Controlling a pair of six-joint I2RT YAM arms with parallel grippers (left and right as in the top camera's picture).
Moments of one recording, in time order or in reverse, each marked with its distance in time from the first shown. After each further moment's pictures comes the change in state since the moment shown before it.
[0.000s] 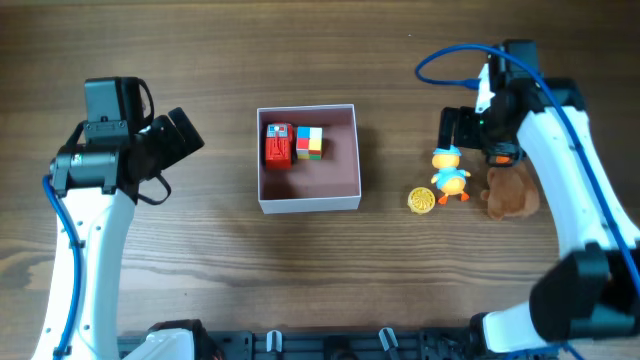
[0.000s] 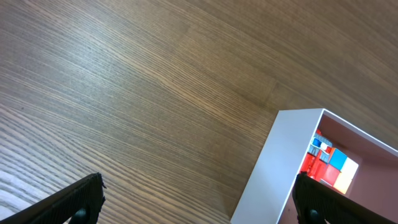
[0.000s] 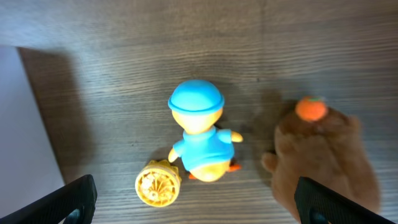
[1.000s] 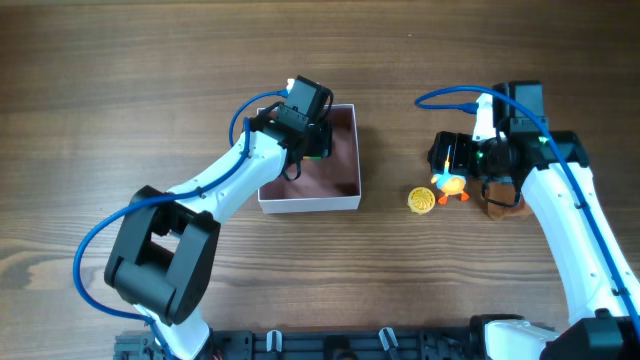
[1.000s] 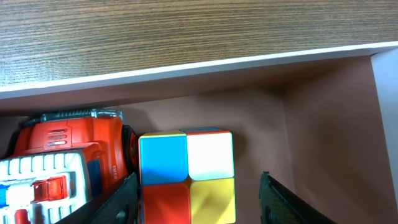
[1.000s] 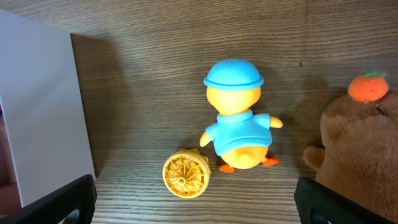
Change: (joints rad) left arm -0.576 0.551 0.027 0.513 -0.035 0.064; right arm 0.000 -0.271 -0.299 0.190 -0.124 0.018
